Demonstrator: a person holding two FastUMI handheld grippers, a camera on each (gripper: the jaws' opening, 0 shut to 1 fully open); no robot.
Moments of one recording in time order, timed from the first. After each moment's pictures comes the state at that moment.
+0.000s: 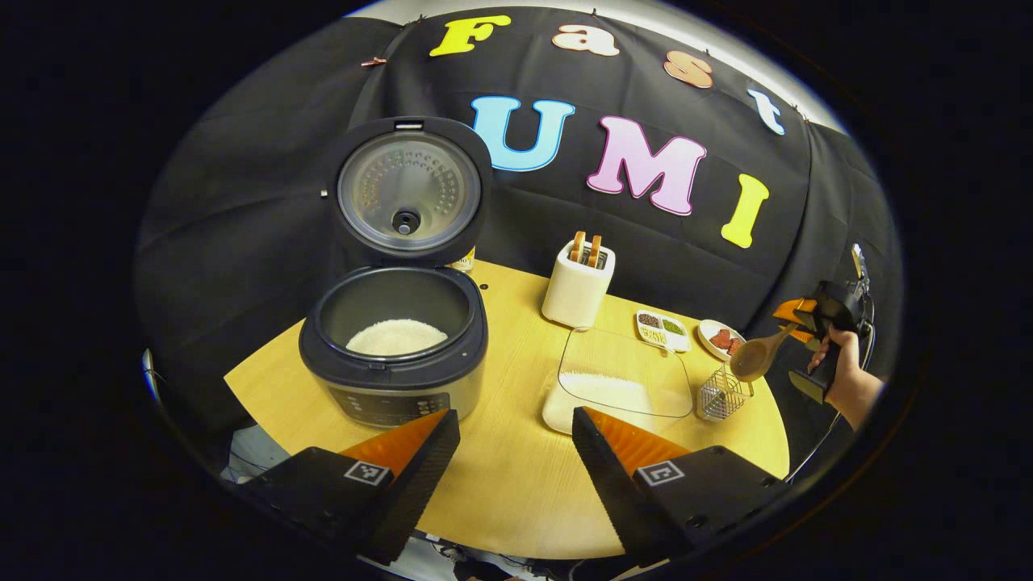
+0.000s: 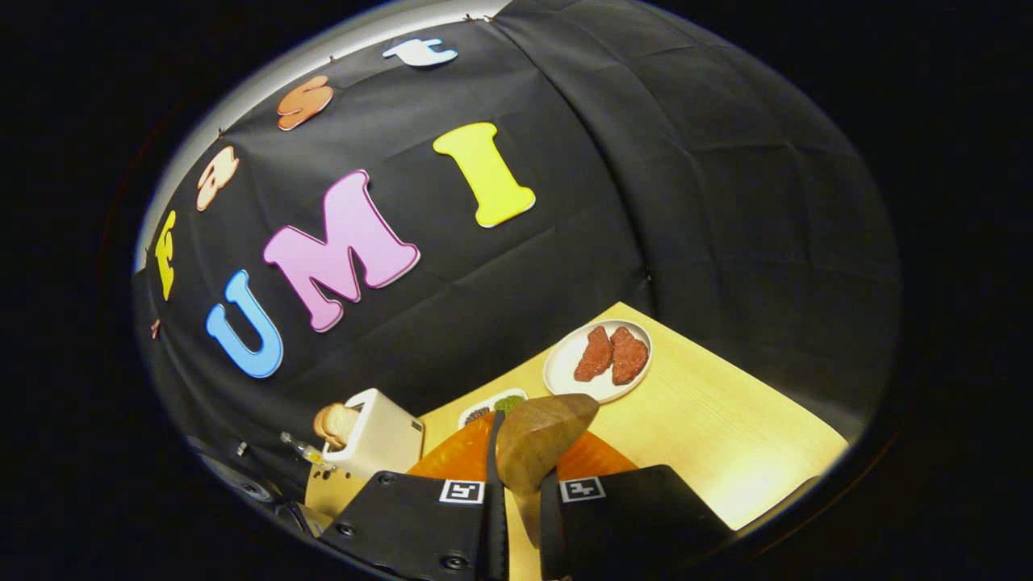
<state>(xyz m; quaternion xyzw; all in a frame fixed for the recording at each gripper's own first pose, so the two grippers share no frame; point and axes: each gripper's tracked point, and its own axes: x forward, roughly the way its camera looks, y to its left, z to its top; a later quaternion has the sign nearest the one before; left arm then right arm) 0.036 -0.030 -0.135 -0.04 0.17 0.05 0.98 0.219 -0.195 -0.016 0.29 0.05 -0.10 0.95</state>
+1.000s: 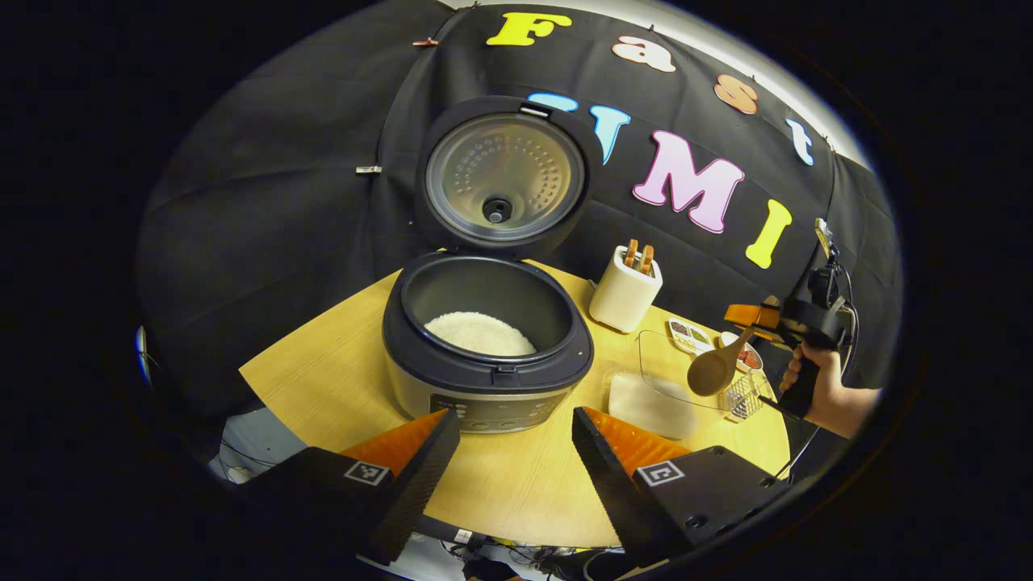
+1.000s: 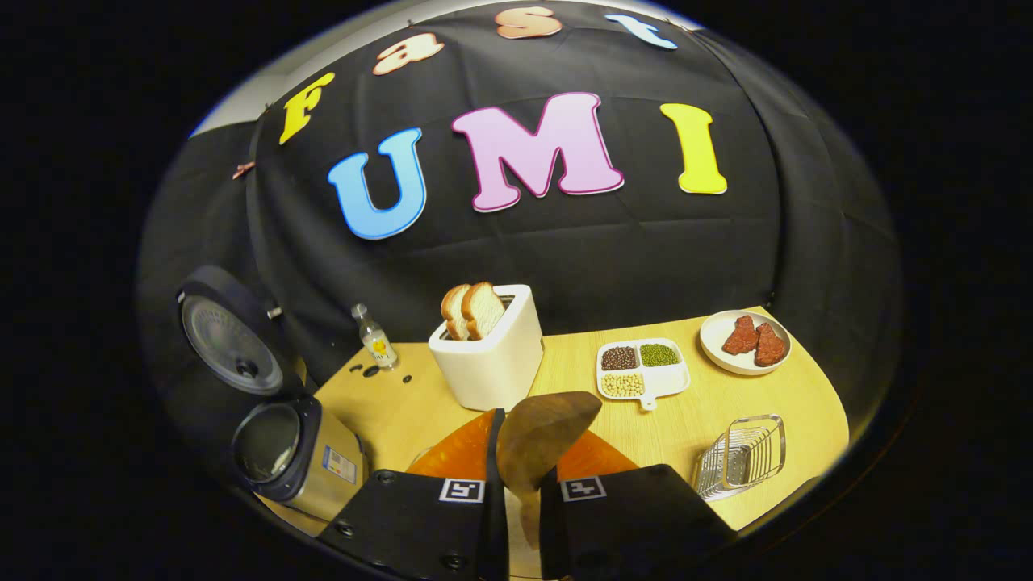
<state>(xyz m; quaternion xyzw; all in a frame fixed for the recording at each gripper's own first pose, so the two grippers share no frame) 0.011 0.082 -0.154 -0.10 0.18 0.07 0.98 0.223 0.058 -0.080 0.05 0.12 0.07 0.99</state>
